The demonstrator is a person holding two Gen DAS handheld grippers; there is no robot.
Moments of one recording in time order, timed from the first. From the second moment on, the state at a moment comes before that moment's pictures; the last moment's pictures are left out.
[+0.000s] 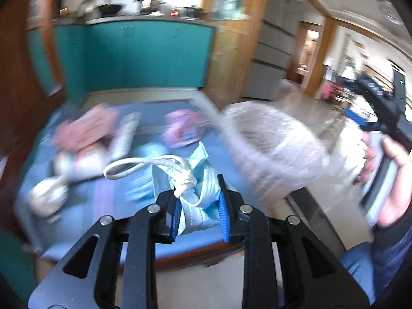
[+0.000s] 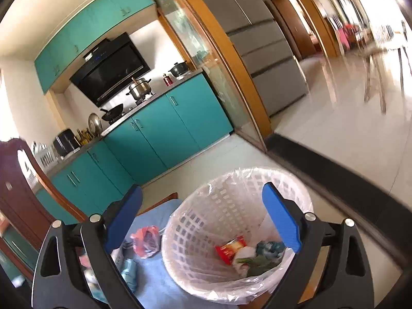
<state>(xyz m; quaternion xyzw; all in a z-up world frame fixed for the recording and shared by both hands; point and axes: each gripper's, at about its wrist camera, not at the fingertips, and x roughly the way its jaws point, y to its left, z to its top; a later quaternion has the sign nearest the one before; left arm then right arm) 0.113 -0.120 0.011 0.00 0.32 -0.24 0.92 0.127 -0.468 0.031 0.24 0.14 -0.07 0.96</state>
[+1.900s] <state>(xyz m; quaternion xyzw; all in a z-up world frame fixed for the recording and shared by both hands) 0.113 0.013 -0.005 -0.02 0.35 0.01 0.94 0.138 -0.284 -0.006 0.04 0.27 0.09 0.96</state>
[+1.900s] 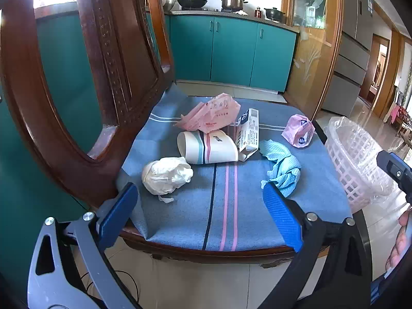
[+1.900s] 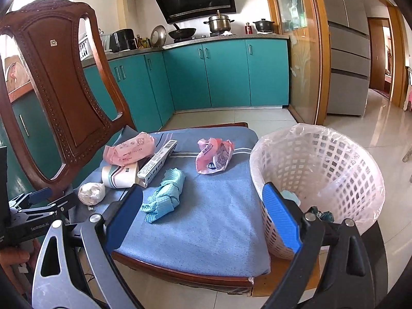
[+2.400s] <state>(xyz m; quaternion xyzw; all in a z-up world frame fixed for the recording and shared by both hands) 0.131 0.020 -0.018 -0.01 0.37 0.03 0.93 0.146 -0.276 -0.017 0.03 0.30 0.10 0.95</state>
